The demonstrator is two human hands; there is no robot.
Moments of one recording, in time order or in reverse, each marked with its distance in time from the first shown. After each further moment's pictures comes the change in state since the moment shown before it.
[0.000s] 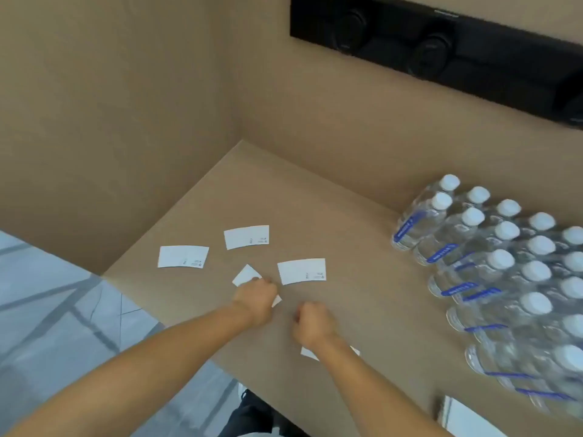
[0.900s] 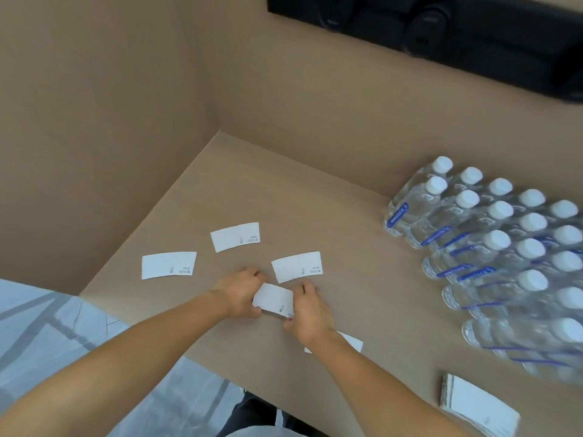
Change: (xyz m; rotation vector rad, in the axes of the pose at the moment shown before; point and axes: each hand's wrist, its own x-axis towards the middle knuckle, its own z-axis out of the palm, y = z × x) left_hand 0.029 -0.053 -0.001 0.024 0.004 0.197; right_hand 0.023 -0.008 0.015 -0.017 0.120 -0.032
